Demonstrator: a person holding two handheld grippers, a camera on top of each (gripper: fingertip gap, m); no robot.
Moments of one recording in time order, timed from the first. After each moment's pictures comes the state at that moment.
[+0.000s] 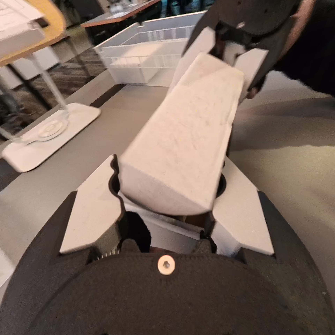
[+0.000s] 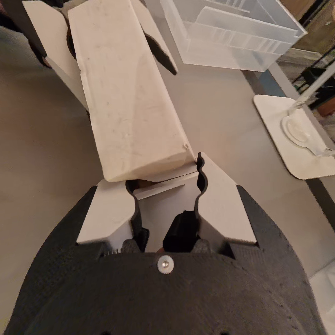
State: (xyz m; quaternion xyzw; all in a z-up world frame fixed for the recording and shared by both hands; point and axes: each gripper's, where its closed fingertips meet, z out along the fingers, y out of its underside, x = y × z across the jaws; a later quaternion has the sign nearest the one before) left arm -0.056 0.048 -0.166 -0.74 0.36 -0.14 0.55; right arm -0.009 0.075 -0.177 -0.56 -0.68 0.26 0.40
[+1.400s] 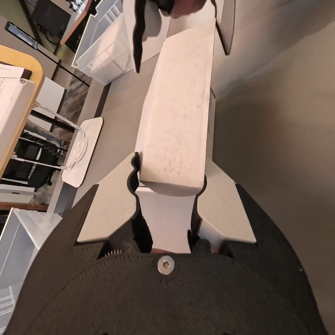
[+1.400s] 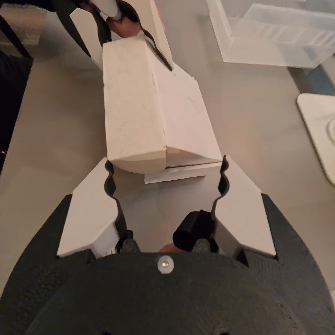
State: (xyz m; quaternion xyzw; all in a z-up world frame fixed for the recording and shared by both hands) left arm -0.070 0.002 -0.171 -0.68 0.54 0.02 0.50; right arm 0.016 0.036 -0.164 -0.54 -0.72 0.30 0.33
